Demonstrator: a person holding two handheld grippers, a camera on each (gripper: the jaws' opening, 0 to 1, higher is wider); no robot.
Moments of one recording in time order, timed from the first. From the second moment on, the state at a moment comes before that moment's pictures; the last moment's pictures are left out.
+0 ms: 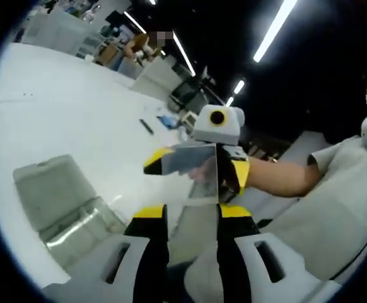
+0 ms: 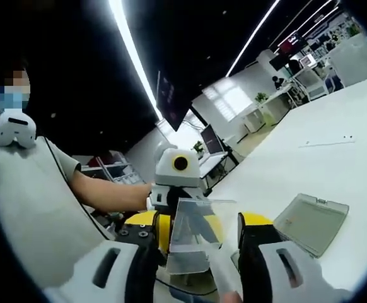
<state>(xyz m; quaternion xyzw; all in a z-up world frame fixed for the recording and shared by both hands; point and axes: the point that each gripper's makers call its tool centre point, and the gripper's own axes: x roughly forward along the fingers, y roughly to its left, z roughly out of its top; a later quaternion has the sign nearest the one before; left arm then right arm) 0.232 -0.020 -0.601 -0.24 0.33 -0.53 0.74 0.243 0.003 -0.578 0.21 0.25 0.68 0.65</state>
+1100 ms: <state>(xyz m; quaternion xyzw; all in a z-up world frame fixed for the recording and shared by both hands) 0.227 -0.027 -0.598 -0.27 0.32 -0.54 0.73 0.248 -0.007 -0.572 0.26 0.26 0.67 0.65</state>
